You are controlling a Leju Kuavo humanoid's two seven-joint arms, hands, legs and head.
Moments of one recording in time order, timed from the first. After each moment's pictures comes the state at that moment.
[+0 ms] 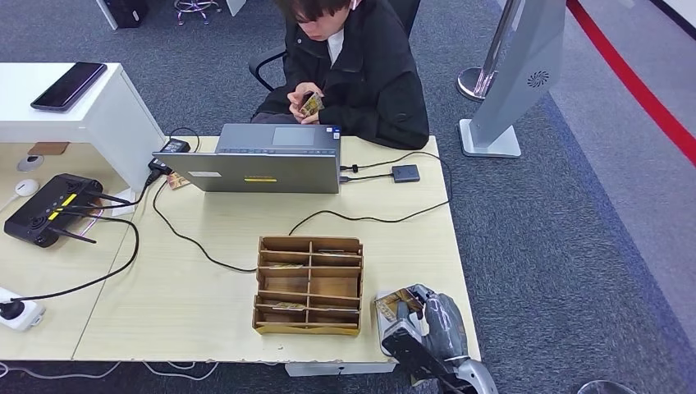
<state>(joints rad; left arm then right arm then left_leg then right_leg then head) -0.11 -0.07 -1.25 -0.16 1.05 0.58 -0.16 0.14 -0.03 0.45 -1.52 0.62 -0.37 -0.11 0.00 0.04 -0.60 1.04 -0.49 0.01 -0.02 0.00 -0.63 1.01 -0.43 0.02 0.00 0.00</state>
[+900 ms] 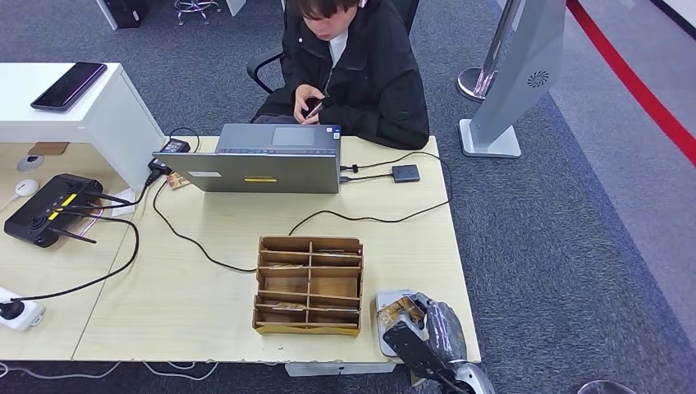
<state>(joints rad) -0.11 -0.07 -1.27 -0.16 1.07 0.58 -0.16 0.14 -0.03 0.45 -1.47 0.58 -0.33 -0.02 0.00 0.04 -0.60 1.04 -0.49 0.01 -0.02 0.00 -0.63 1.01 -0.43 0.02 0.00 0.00</state>
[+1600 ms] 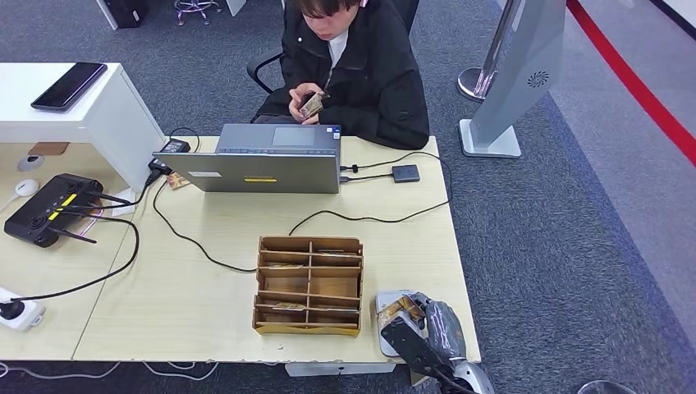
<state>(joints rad) -0.11 -0.07 -1.30 -0.16 1.07 0.58 -0.16 0.12 -0.03 0.46 -1.44 0.60 -0.32 0.03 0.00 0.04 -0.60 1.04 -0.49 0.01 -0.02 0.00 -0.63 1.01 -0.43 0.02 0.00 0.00</state>
